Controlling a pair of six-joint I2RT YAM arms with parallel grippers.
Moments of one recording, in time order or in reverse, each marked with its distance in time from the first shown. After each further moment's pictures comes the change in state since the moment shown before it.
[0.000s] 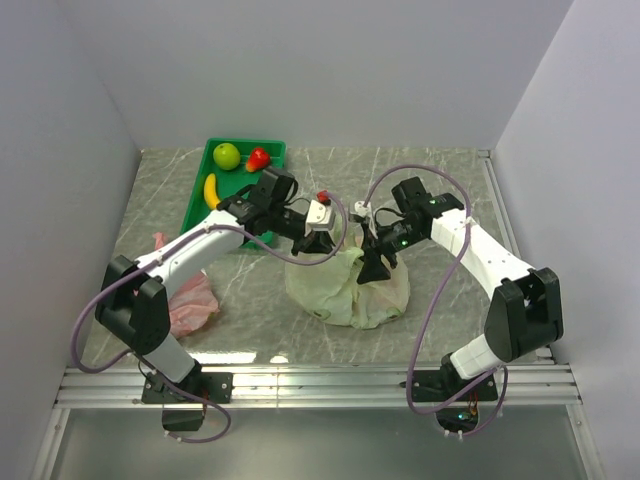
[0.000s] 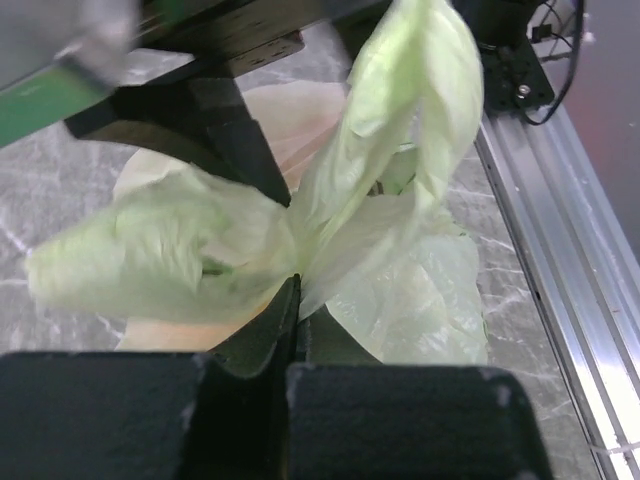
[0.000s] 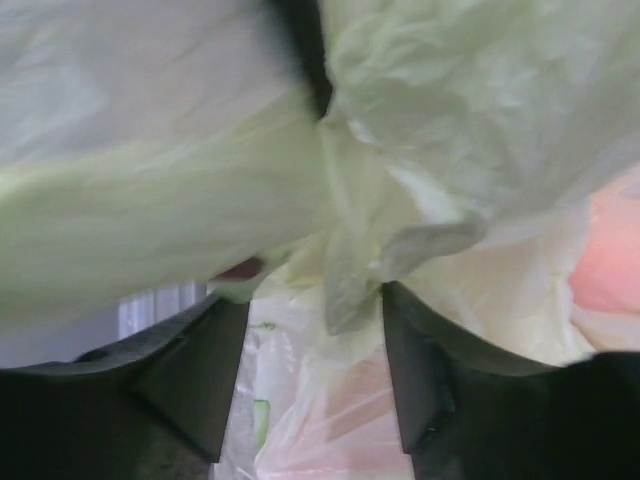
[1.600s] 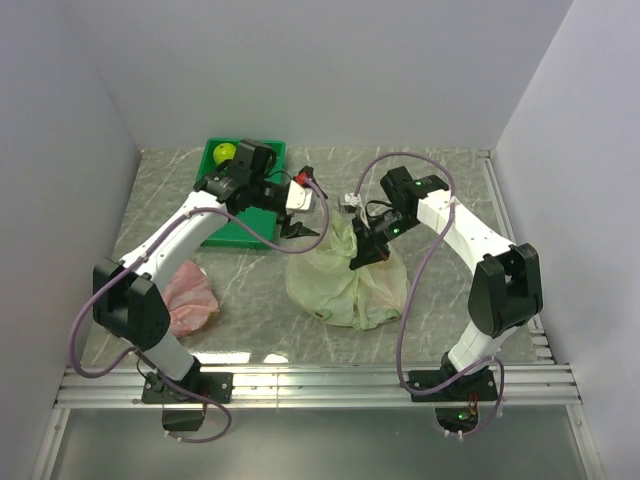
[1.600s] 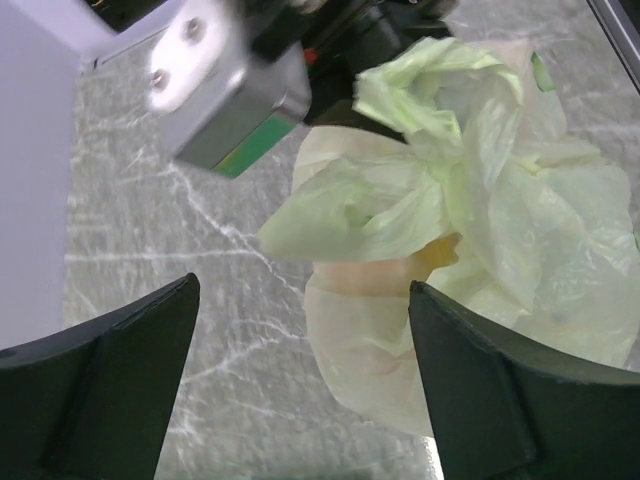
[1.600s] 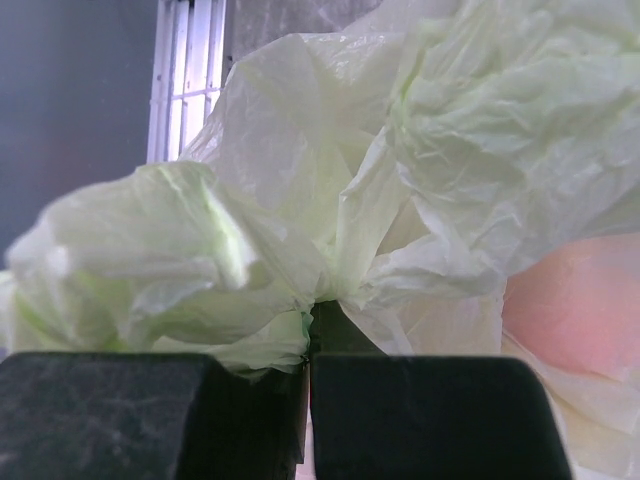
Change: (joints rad) left arm 0.137 0.006 0.179 -0.120 -0.031 0.282; right arm 0.021 0.170 0.191 -0.183 -0.056 -0.132
